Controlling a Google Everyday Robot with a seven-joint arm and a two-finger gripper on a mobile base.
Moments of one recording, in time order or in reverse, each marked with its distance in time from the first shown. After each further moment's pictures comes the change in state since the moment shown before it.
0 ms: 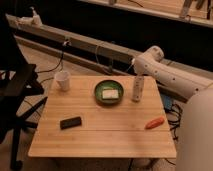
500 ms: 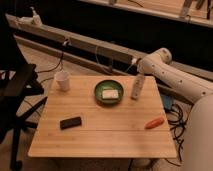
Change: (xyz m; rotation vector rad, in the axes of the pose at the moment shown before) arm 0.008 0.009 0.006 0.081 0.042 0.096
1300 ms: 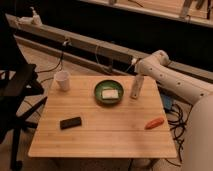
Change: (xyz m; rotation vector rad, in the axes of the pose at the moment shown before) arm -0.005 -0.011 0.001 0.003 0.021 -0.030
